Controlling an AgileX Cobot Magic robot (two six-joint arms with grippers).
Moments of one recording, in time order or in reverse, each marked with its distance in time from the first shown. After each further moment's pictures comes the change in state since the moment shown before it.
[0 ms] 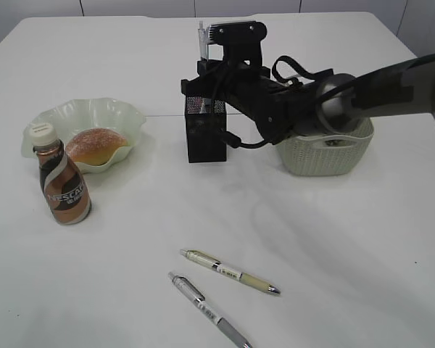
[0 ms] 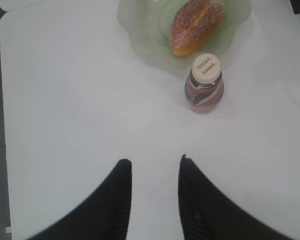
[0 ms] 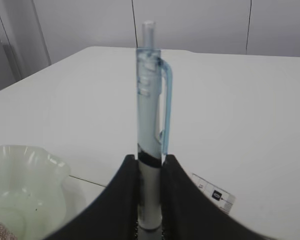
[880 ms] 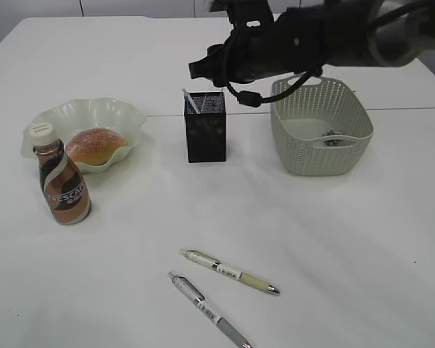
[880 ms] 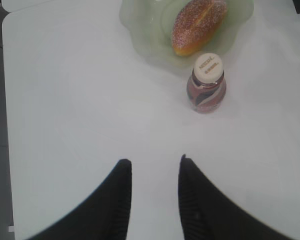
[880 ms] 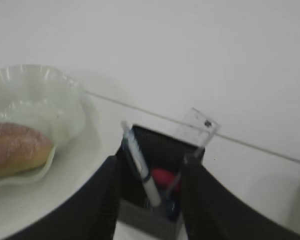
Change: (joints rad) left arm 0.000 0.000 0.000 0.009 0.000 0.000; right arm 0.000 -0.226 -0.015 -0.042 0.635 0.006
